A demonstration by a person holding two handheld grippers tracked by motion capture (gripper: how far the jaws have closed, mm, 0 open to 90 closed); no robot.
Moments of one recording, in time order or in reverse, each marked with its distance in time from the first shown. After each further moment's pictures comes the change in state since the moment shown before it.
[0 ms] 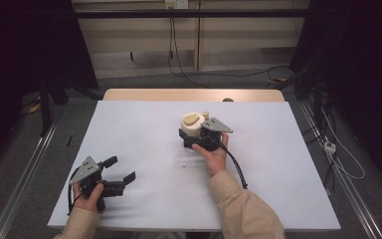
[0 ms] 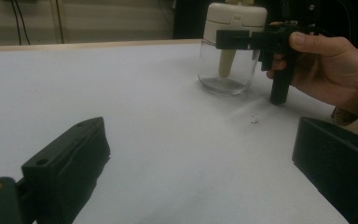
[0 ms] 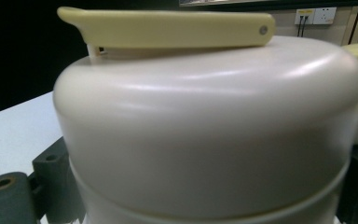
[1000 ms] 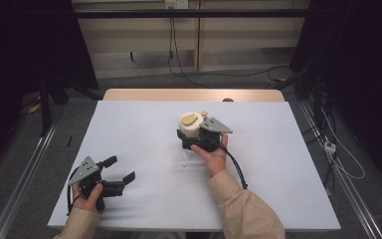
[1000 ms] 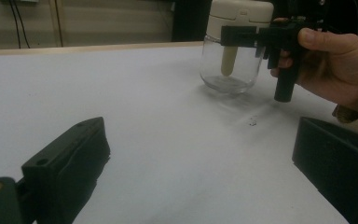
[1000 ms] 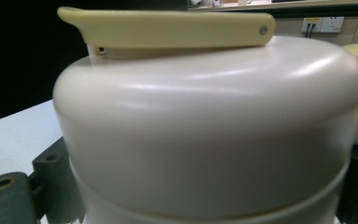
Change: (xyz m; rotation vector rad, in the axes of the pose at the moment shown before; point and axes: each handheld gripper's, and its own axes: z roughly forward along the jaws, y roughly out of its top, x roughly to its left) left arm 0.000 0.001 -0.002 -0.003 -0.003 0.005; right arm 0.009 0.008 -0.007 -0.013 0.021 -0.017
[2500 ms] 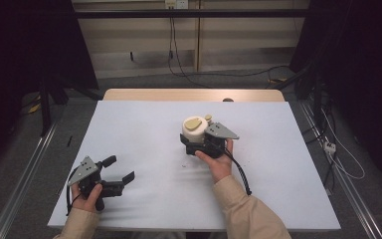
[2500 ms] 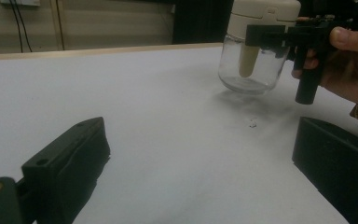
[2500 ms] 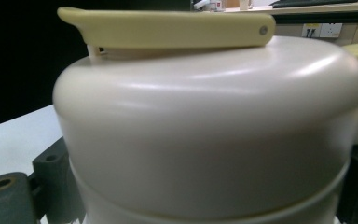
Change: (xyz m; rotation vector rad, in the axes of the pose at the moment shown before) left arm -0.001 0.002 -0.002 -0.010 0.003 0.009; right arm 0.008 0.004 -0.029 -0.010 0.009 -0.005
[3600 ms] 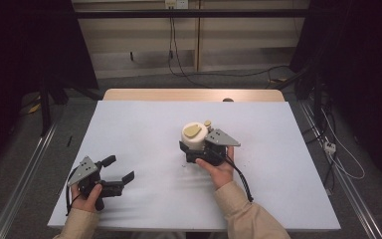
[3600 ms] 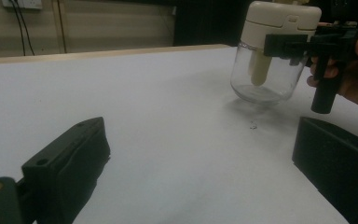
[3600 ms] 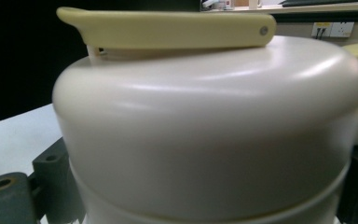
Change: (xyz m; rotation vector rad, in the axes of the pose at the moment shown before) left arm 0.000 0.001 -0.001 -0.004 0.006 0.006; right arm 0.013 -0.004 -0.017 0.008 0.027 -0.013
